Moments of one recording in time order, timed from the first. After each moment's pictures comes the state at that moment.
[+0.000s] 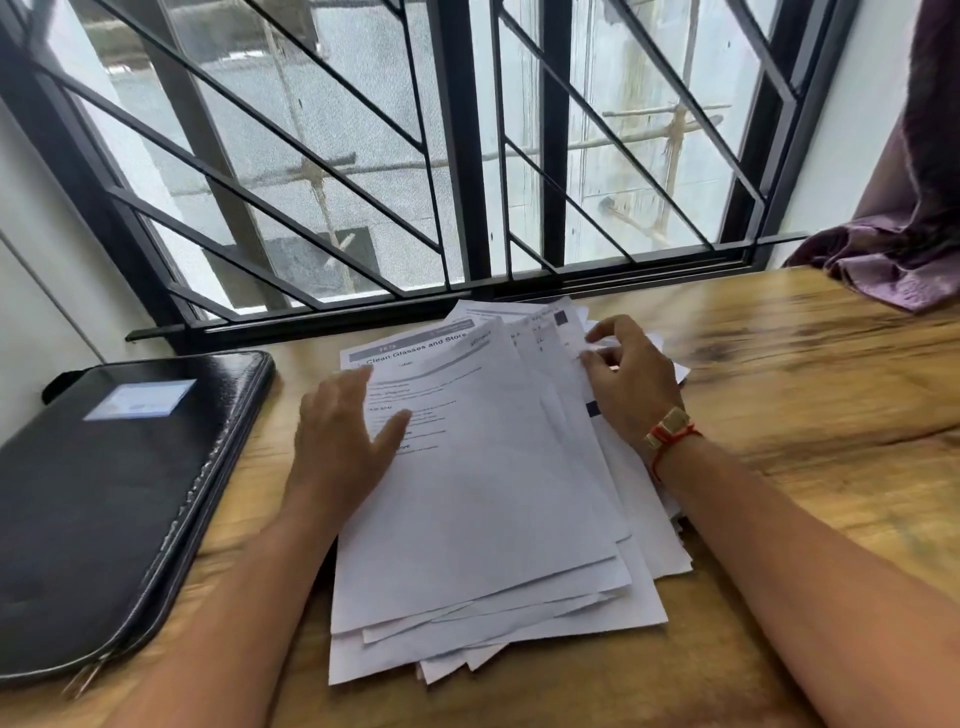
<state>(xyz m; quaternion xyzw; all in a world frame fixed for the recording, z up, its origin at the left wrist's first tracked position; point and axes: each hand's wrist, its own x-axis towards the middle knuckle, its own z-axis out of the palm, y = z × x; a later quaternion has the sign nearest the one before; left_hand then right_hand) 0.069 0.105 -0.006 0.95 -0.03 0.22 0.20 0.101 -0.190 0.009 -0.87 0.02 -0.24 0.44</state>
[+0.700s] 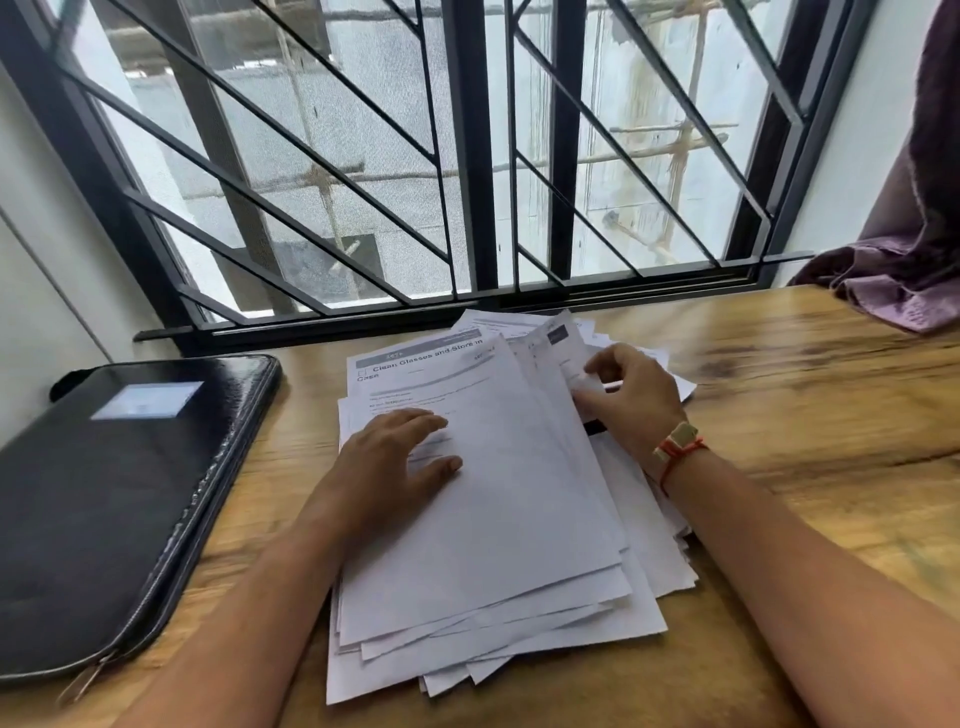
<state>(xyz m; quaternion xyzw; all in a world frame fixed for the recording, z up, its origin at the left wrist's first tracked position) 0.058 0.087 -0.003 0.96 -0.15 0.10 0.22 0.104 -0.194 0.004 -0.85 0.01 -0.20 0.48</state>
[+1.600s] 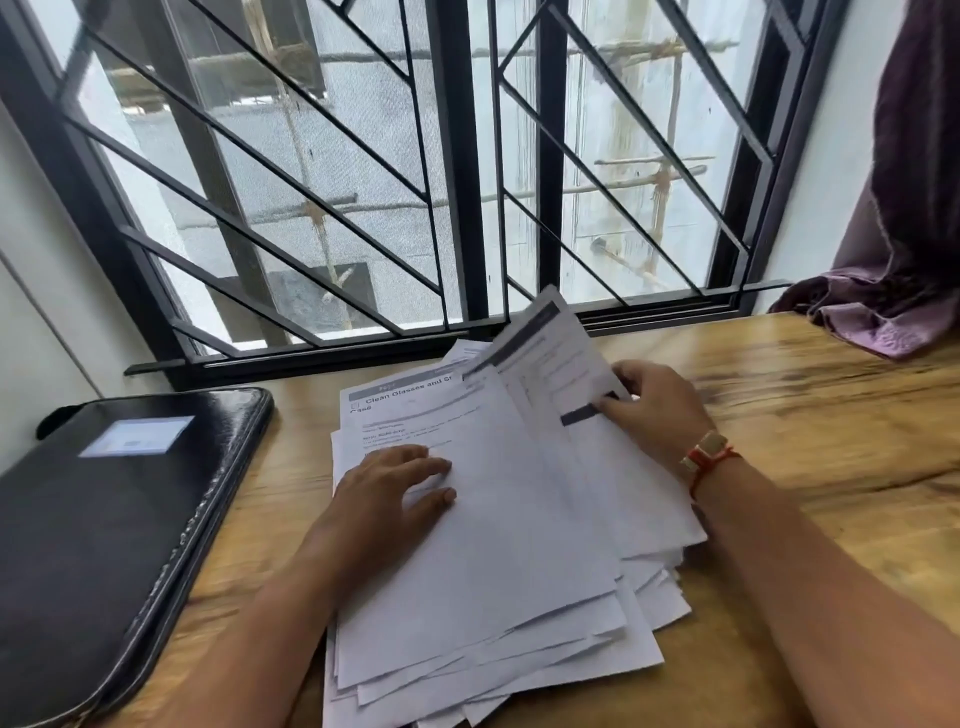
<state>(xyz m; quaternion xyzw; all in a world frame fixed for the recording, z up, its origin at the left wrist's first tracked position) 0.064 0.089 -0.016 0.96 -0.15 0.09 0.21 0.108 -0.226 0.029 -0.91 -0.01 -0.18 0.37</state>
